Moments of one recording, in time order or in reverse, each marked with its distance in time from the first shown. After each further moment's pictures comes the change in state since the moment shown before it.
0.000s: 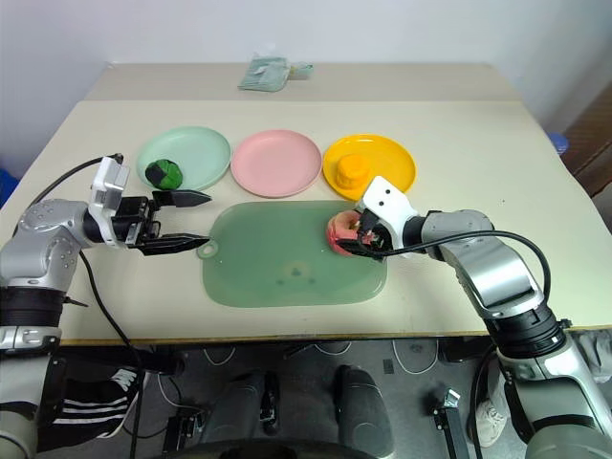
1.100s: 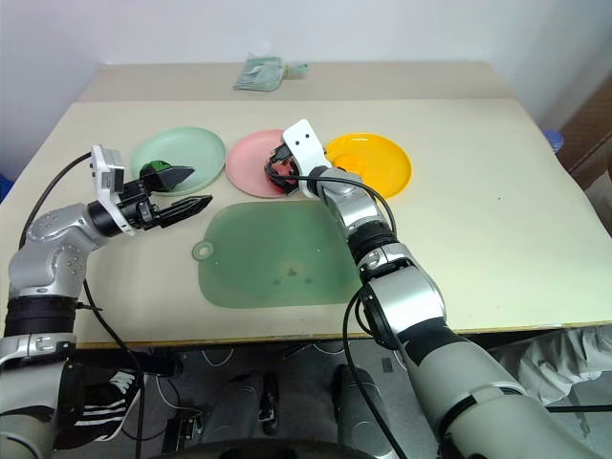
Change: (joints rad) left arm 0.040 -0.096 0.106 -0.046 -0.005 0.035 0.363; right arm -0.618 0.678 -0.104 1.262 -0.214 -0.695 -0.365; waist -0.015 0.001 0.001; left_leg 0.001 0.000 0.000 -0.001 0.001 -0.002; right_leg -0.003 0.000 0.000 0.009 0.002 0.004
